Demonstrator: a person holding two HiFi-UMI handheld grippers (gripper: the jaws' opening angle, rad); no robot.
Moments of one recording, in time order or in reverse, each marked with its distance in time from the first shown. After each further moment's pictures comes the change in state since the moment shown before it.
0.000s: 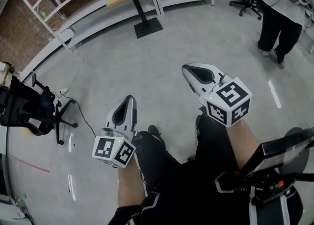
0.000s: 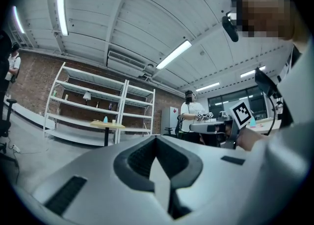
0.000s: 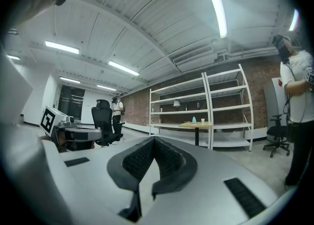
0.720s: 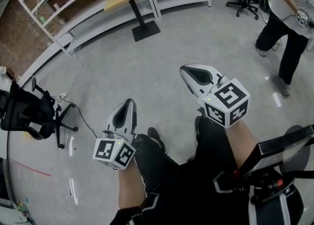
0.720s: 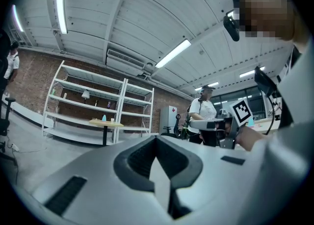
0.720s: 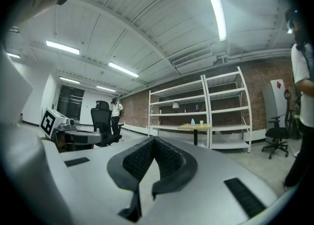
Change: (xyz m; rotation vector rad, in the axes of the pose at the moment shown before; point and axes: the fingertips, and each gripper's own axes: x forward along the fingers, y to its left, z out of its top) left arm -0.003 -0.006 -0.002 0.002 0.010 -0.022; right arm -0.009 0.002 0.009 -0.011 -0.022 -0.011
